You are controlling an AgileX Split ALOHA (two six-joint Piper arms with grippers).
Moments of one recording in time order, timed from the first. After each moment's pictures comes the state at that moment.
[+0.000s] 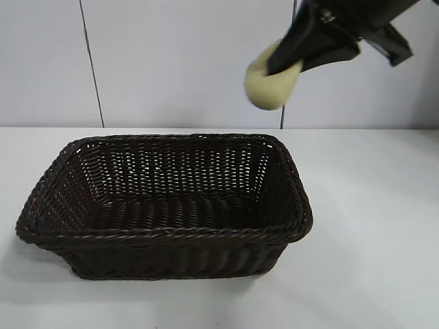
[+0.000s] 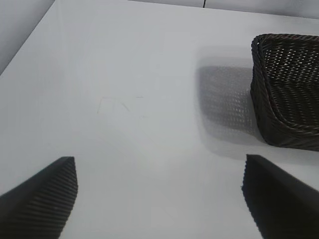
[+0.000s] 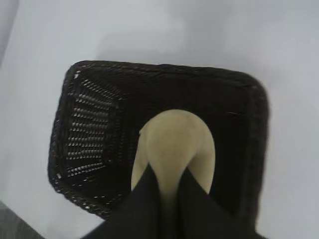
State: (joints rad) left arm 0.02 -0.01 -0.49 0.03 1.12 -0.03; right arm 0.44 1.49 -1.12 0.62 0.60 -0.21
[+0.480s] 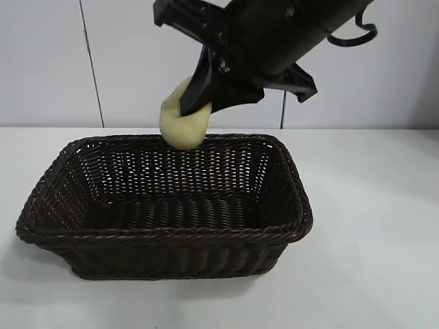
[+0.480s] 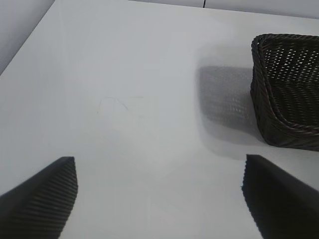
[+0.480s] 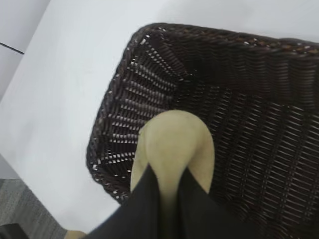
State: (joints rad) left arm 0.02 -0.01 -0.49 0.03 1.12 -0.03; right arm 0.60 1.65 -1.12 0.63 0.44 -0.21
